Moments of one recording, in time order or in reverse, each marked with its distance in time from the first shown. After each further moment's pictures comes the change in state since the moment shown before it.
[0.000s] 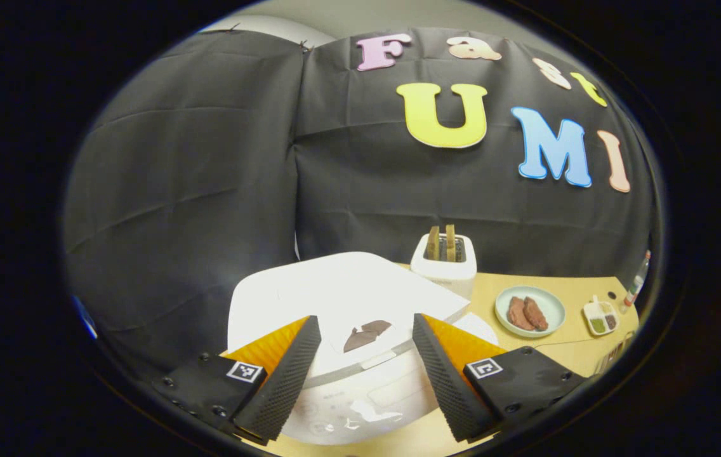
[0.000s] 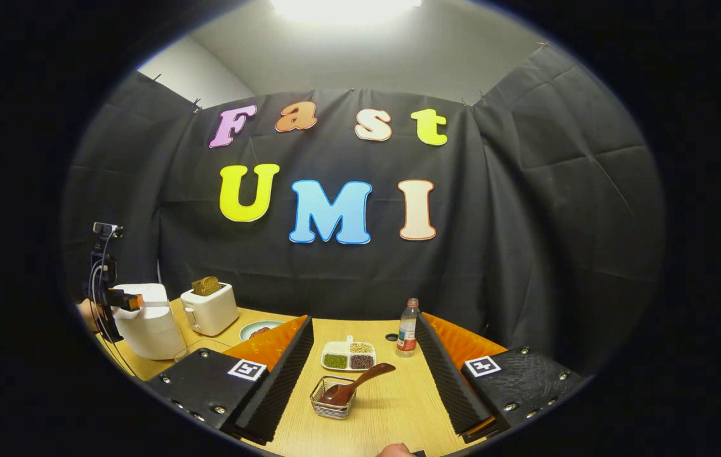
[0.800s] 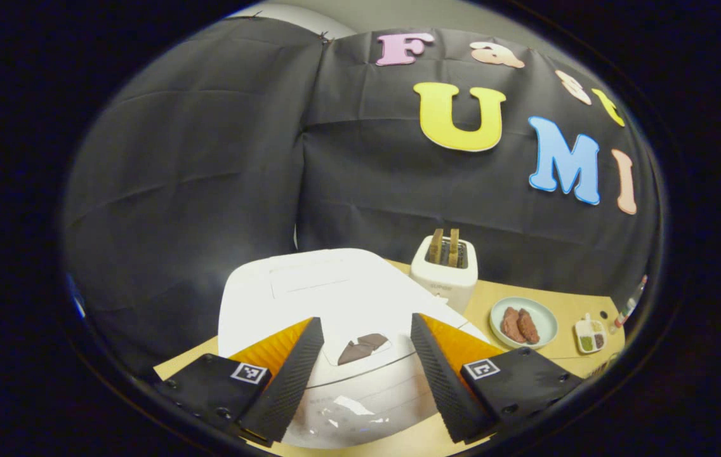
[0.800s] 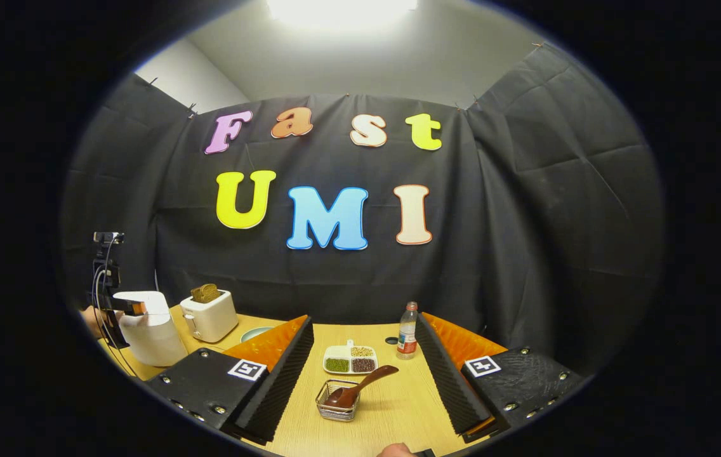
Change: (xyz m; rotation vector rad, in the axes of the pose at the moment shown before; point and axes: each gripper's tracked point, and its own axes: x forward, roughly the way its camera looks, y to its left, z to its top) left arm 0.003 0.001 0.008 -0.109 0.012 0.019; right arm -0.006 0.011 0.014 0.013 -0.040 -0.018
